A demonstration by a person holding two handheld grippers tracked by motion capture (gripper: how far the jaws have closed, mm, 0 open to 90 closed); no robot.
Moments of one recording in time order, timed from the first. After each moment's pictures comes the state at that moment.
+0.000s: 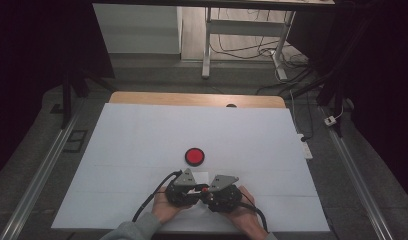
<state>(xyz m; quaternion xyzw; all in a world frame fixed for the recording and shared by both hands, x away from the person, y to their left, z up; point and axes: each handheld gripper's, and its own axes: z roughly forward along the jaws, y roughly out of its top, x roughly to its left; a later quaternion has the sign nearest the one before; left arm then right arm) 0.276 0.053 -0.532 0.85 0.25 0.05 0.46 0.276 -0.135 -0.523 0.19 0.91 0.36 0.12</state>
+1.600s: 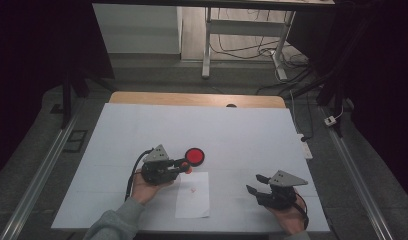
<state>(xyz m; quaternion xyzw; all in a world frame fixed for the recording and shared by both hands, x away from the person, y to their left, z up) 0.304 0.121 -0.489 0.80 0.31 0.09 0.51 0.279 -0.275 -0.504 0.31 0.82 0.44 0.19</state>
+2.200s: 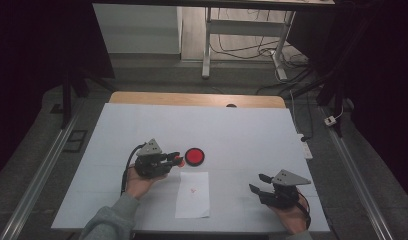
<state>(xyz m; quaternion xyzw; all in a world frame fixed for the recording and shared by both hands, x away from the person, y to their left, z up) 0.317 0.140 -0.489 0.79 0.34 0.10 0.50 0.282 -0.282 -0.505 0.32 0.82 0.44 0.19</state>
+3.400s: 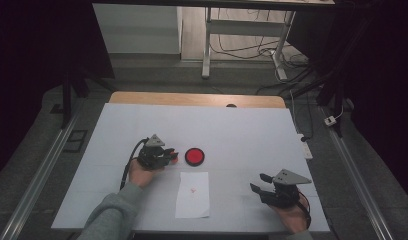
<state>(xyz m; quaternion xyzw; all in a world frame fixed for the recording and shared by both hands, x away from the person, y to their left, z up) 0.362 0.146 -0.528 0.81 0.39 0.11 0.41 0.285 -0.286 -0.507 0.33 0.82 0.43 0.19</state>
